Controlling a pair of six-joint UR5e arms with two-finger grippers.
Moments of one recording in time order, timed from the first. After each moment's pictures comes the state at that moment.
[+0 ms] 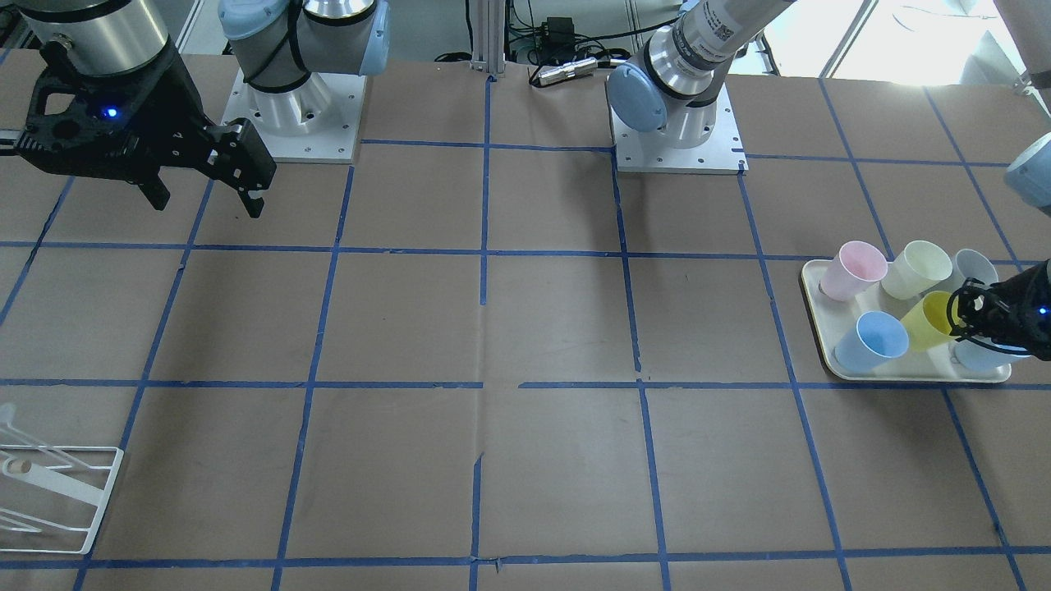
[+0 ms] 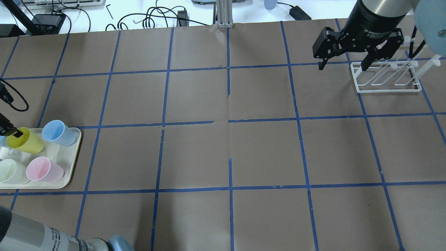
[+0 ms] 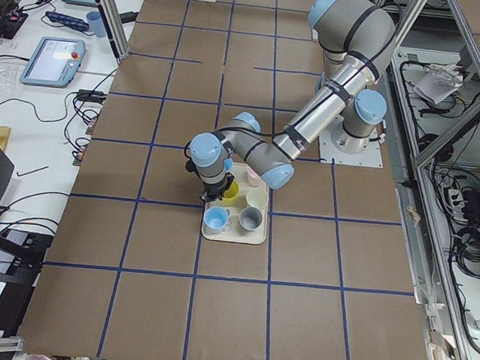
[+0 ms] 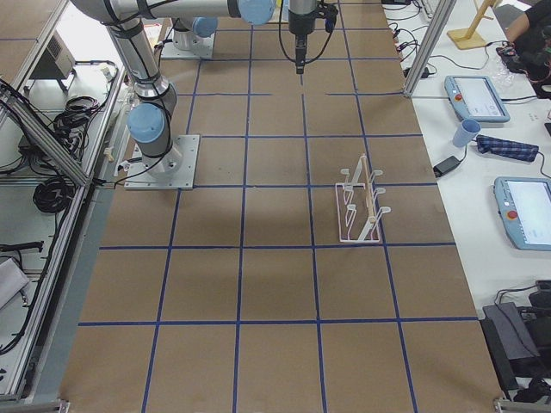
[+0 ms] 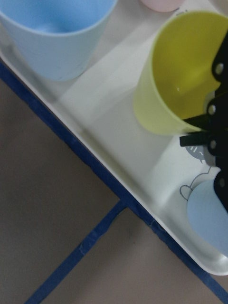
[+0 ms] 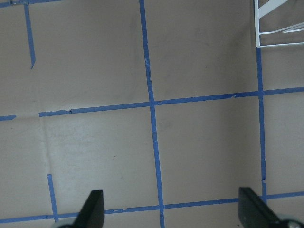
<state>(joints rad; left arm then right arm) -0.78 -2.00 -1.64 -1.17 1.61 1.54 1.53 -1.58 1.53 -1.58 -1.57 0.05</state>
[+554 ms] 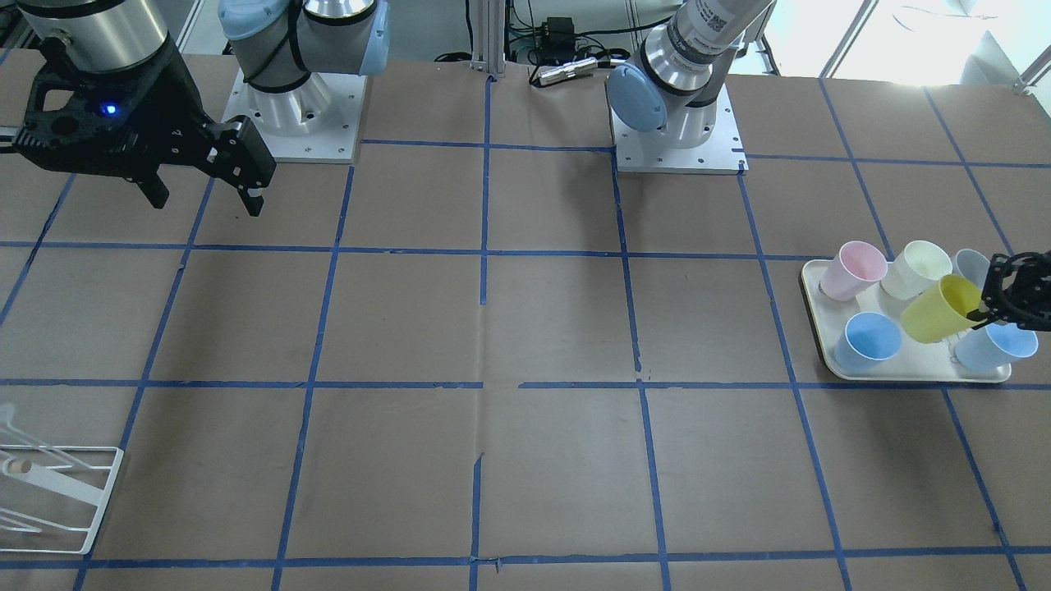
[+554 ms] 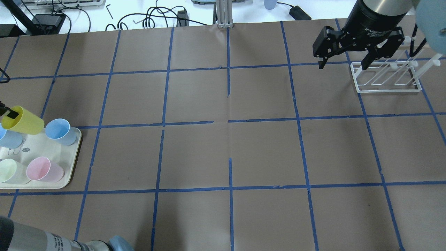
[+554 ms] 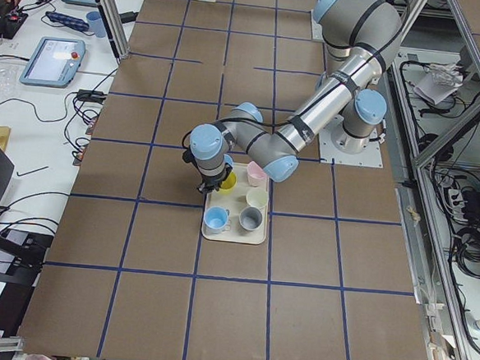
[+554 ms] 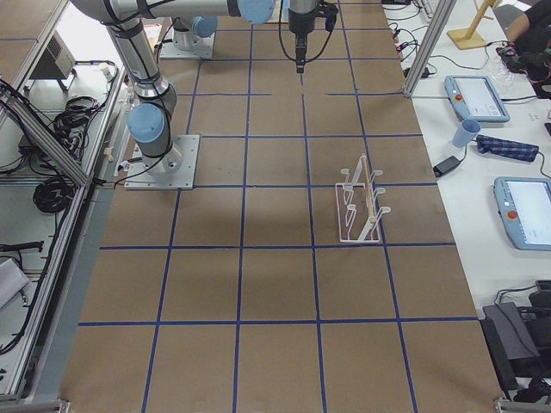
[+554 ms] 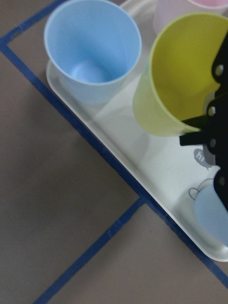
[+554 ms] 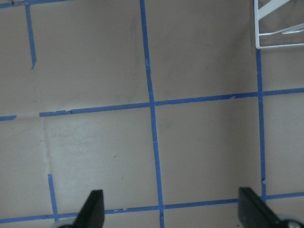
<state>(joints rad) -0.80 -1.92 -1.48 -1.52 1.41 1.46 1.53 -1.58 1.53 -1.58 -1.57 0.04</state>
